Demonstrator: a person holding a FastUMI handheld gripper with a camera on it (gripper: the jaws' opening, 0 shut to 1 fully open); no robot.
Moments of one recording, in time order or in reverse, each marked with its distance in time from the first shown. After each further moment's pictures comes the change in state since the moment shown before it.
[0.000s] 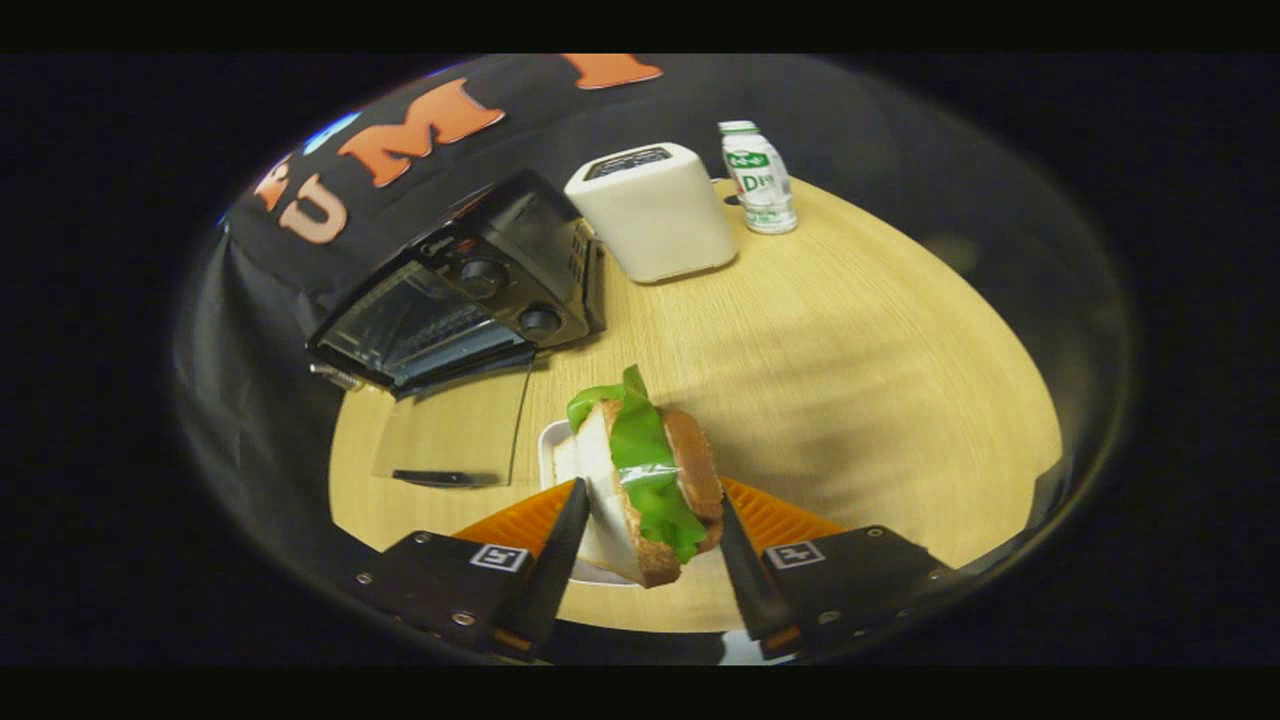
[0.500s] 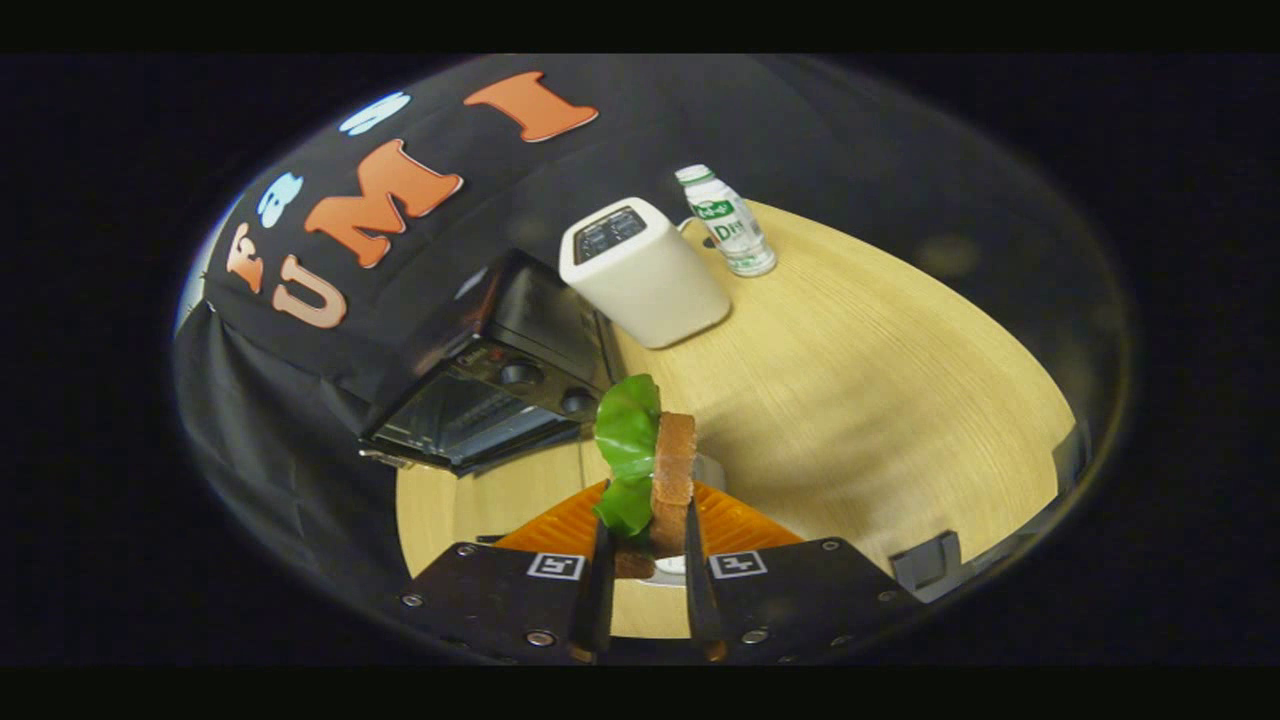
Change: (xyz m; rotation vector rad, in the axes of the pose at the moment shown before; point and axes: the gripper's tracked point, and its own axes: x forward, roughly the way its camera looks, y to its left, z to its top) arm -0.038 0.044 0.065 0.163 -0.168 0.096
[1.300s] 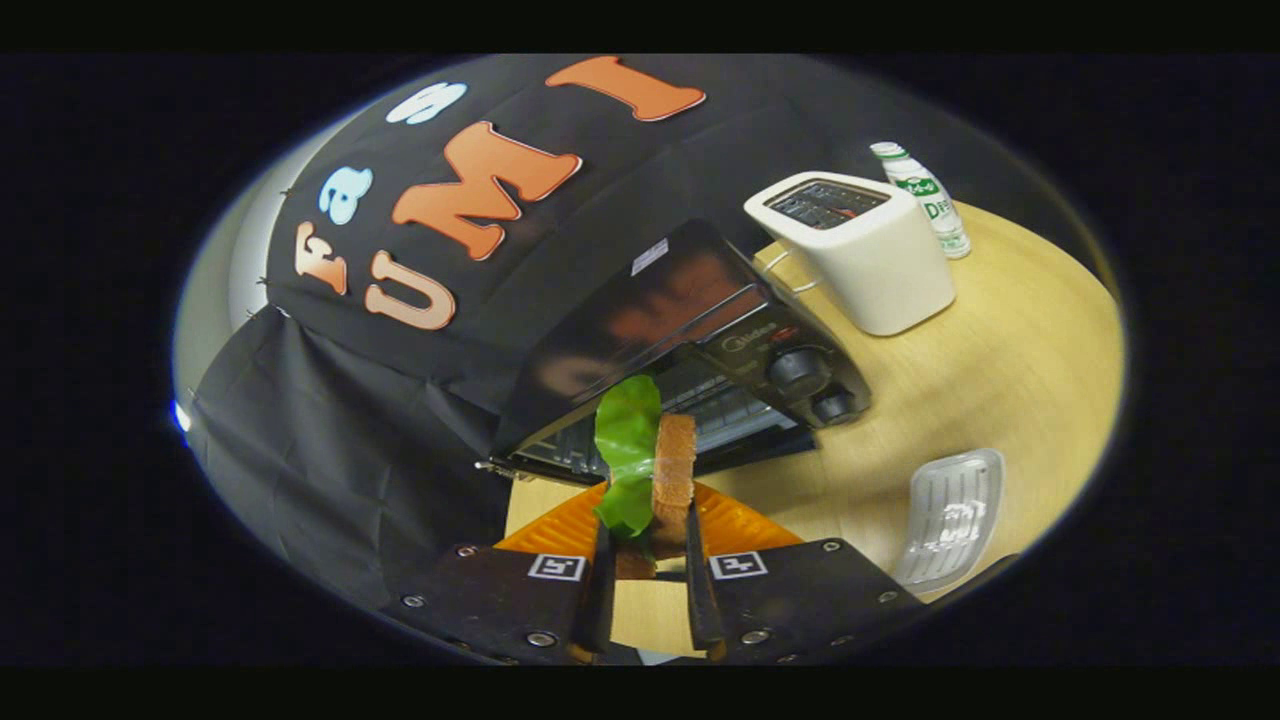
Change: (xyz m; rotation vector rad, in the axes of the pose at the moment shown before) arm 0.070 0.168 -0.017 0.019 0.010 0.288
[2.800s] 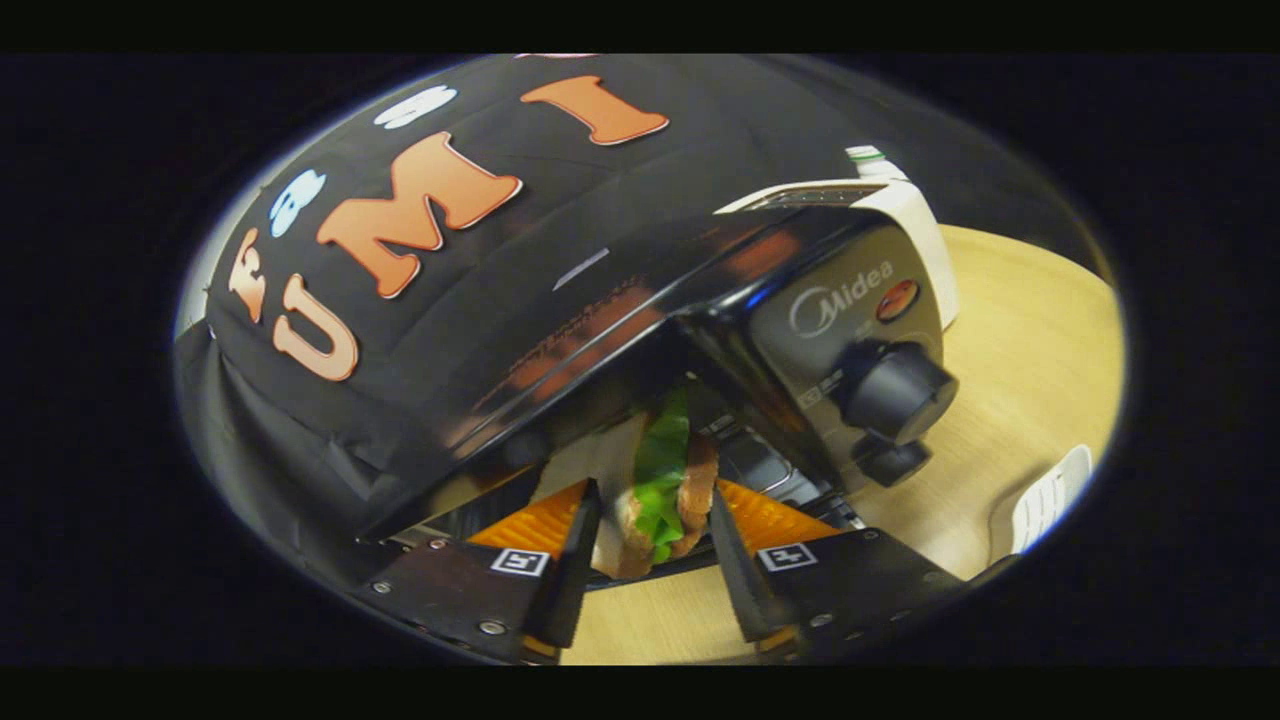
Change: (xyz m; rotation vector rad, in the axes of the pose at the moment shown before) arm 0.112 -0.044 0.036 -0.037 -0.285 -0.282
